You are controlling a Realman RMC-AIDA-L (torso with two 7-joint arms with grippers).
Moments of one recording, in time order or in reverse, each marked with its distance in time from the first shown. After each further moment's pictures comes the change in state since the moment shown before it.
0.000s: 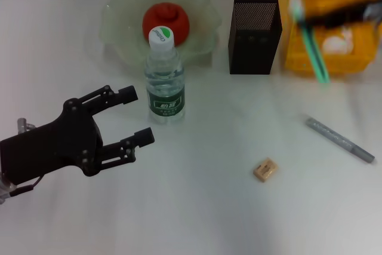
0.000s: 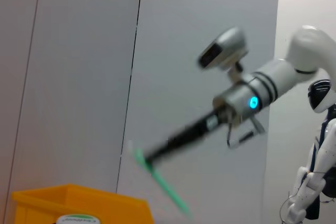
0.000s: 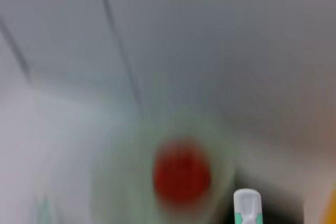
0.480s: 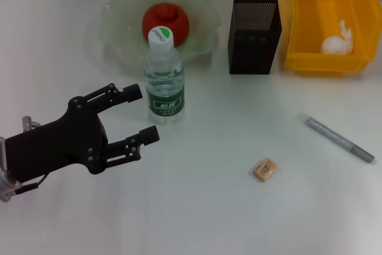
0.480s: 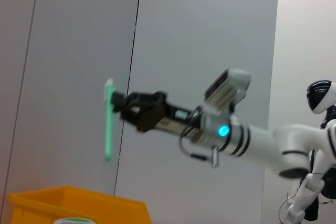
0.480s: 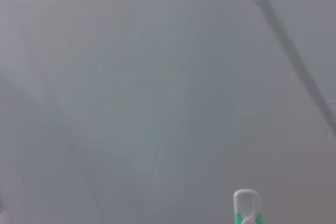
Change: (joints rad) left arm -0.008 -0.010 -0.001 0.001 0.002 -0.007 0.000; right arm 0.049 -0.008 0.158 0.923 1.195 0.310 -1.058
